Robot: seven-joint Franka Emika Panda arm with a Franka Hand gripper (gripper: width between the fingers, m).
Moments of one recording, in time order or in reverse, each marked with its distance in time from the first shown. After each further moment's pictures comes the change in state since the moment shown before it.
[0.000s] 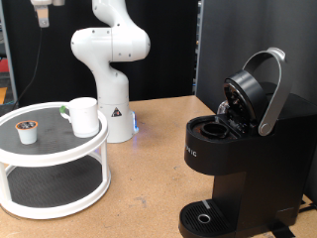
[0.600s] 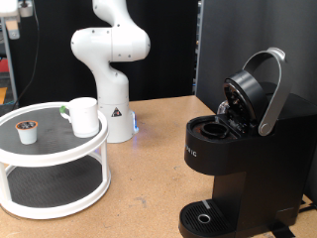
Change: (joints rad) arm -0.015 0.071 -0.119 0.011 -0.006 0.094 -0.071
